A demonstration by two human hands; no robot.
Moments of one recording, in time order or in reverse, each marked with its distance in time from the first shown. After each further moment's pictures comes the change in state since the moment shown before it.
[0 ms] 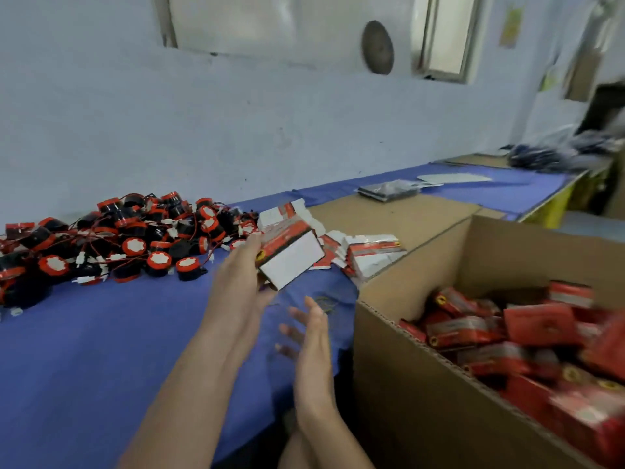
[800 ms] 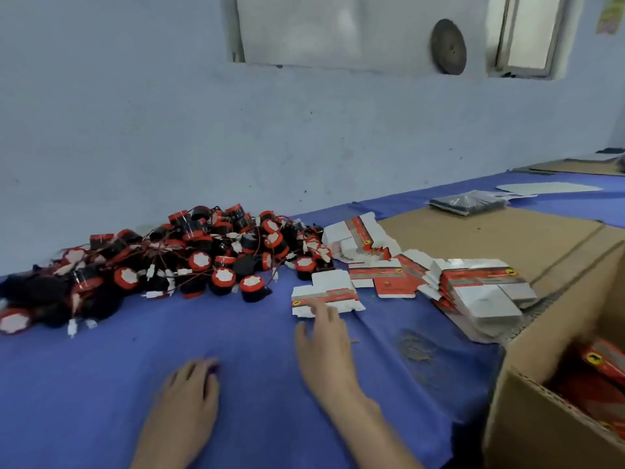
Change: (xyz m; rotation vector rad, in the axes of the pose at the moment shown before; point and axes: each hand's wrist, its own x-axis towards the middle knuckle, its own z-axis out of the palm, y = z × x) left_hand 0.067 -0.058 -0.231 1.579 0.276 0.114; right_hand 0.107 0.067 0.080 -1.034 -0.247 -0.380
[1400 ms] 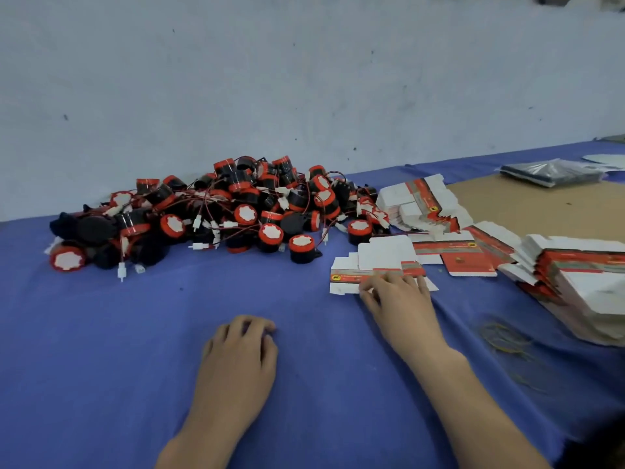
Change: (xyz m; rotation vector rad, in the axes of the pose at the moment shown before) left_hand 0.001 -0.008 0.007 0.033 0.037 0.033; right_hand 0.051 0.037 0.010 -0.644 -0.158 -0.147
